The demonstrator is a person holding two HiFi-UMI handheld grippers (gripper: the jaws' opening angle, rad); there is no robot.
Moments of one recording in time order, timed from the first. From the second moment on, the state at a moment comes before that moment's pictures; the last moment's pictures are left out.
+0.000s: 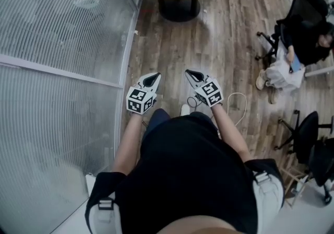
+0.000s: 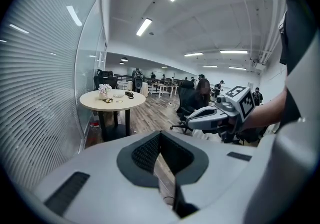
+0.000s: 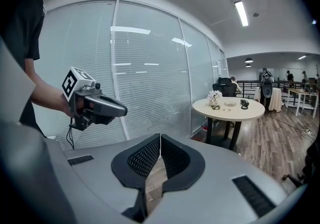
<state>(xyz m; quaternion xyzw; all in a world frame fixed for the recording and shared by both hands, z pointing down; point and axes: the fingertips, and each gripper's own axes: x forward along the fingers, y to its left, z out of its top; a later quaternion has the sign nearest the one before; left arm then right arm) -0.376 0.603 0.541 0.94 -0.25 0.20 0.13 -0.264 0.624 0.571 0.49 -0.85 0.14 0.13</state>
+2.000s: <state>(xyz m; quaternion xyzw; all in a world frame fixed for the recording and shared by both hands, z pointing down) -0.342 0.381 0.571 0.96 -0.15 0.19 0.14 -0.242 0.423 0.578 0.56 -0.80 0.14 0.16</state>
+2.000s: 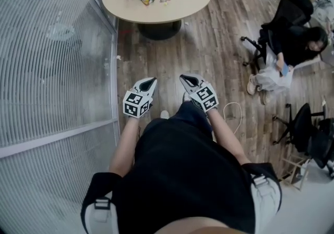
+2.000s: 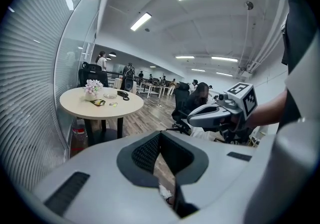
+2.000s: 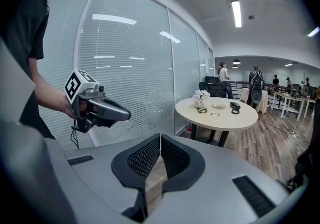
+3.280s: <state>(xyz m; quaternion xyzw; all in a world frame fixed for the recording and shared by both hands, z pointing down) -0.170 0.237 0.550 0.92 -0.28 0.21 0.15 -0.038 0.265 0.594 0.47 -0.86 0.16 0.14</state>
